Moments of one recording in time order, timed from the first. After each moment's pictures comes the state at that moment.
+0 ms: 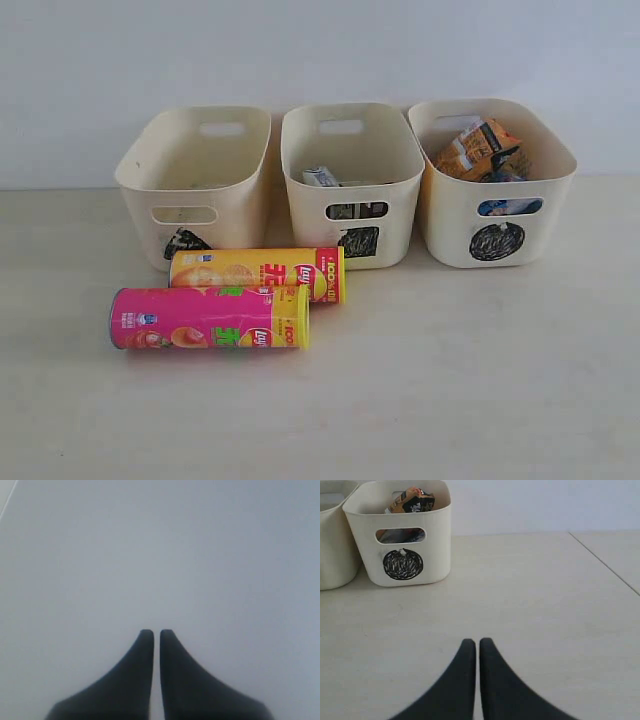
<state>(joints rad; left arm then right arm) -0.05 0.10 -0.11 -0.14 -0.46 -0.12 -0.09 0.01 0.00 -0.01 0.33 -0.02</state>
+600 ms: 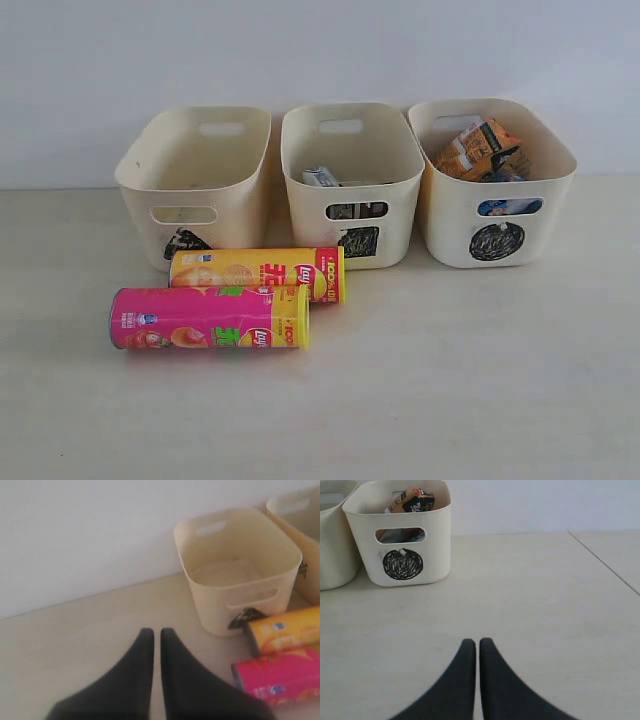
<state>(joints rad) -0.05 0.87 -0.67 0.02 0.25 0.23 -0.09 0.01 0.00 -0.01 0.33 -0.02</state>
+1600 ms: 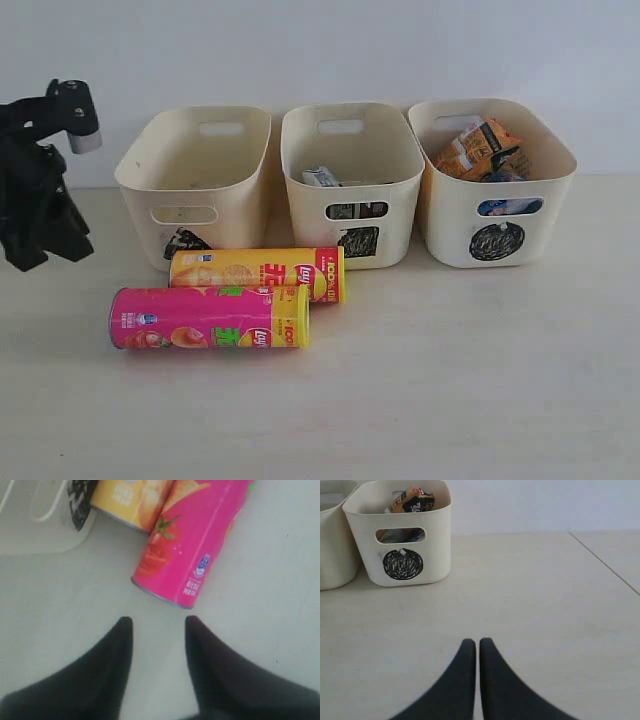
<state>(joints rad) -0.11 1.71 -1.32 -0.24 0.98 1.18 -0.09 0.01 0.00 -0.01 0.33 -0.02</state>
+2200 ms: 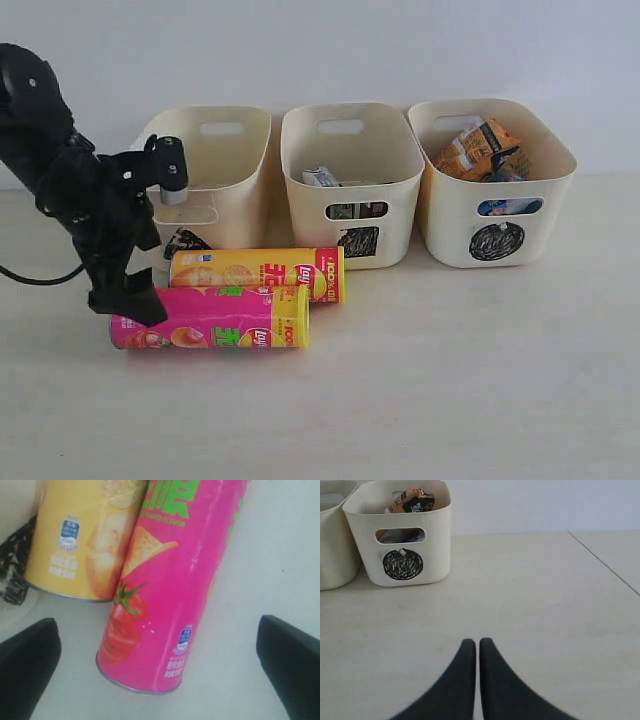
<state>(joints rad) -0.24 1.89 -1.35 -0.24 0.90 1.20 -0.09 0.01 0.00 -0.01 0.33 -0.02</state>
